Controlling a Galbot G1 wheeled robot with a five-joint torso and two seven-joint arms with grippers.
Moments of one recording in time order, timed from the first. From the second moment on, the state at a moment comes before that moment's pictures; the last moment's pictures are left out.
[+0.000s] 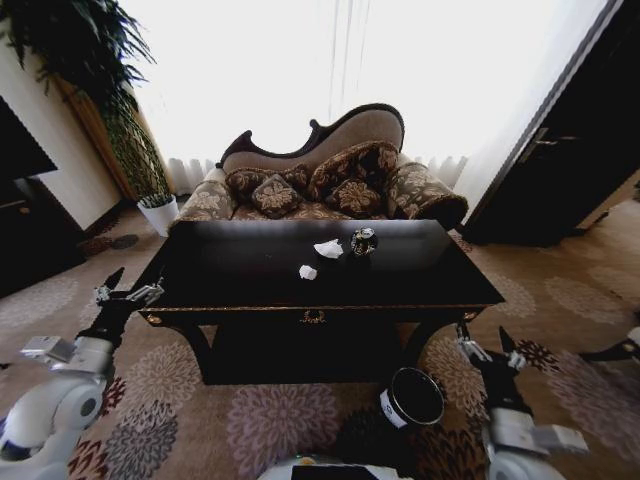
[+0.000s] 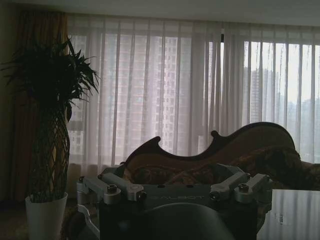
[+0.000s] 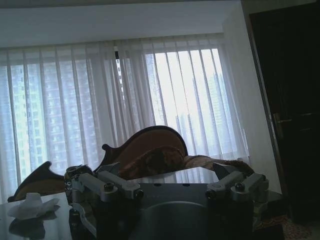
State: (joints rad) left arm 1.62 -0.97 -1.03 -2.14 -0.80 0.00 0.03; right arm -1.86 1.27 0.86 2.21 0.62 0.35 0.02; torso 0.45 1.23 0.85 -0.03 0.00
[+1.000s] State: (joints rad) left arm 1.62 -0.97 -1.03 -2.14 -0.80 0.01 0.03; right arm -1.41 0.54 0.56 1.99 0.89 0.07 0.07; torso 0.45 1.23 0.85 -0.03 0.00
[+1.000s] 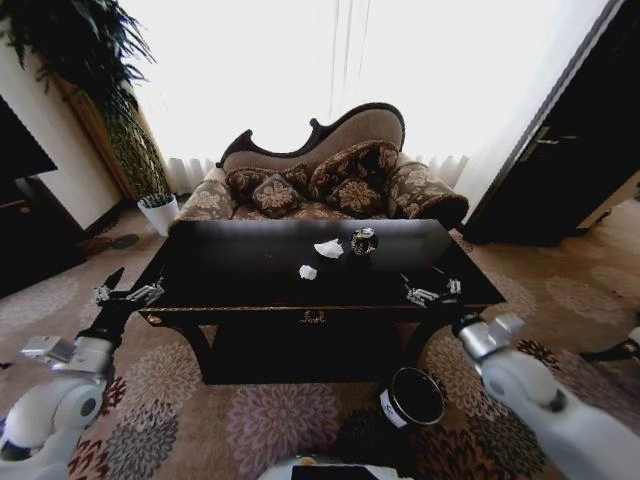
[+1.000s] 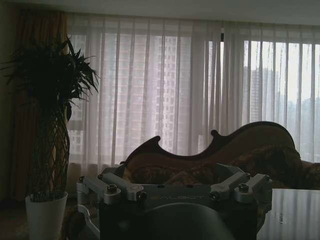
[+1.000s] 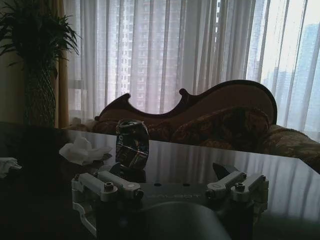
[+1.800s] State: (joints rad) left arm 1.62 -0.97 -1.03 -2.14 -0.80 0.00 0.03; right arm -0.60 0.54 -0.18 1.71 0.95 0.02 0.08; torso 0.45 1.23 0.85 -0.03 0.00
